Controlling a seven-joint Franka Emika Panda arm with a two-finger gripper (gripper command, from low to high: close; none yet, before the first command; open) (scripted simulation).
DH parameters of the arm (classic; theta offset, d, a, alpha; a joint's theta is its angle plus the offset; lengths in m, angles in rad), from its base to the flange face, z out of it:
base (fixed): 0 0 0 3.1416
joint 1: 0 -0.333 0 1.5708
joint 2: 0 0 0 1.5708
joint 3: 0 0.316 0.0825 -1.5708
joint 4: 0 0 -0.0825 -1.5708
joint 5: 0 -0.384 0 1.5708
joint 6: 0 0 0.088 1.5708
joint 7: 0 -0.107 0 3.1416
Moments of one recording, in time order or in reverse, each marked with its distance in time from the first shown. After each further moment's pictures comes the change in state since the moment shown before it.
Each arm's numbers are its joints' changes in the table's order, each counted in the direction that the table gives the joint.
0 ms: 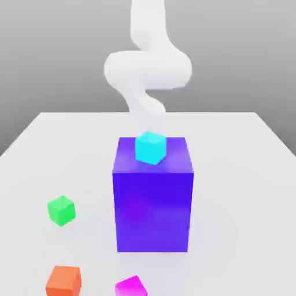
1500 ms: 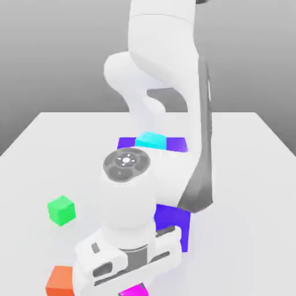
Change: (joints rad) arm -0.173 1.210 -0.188 0.007 -0.279 -0.453 0.721
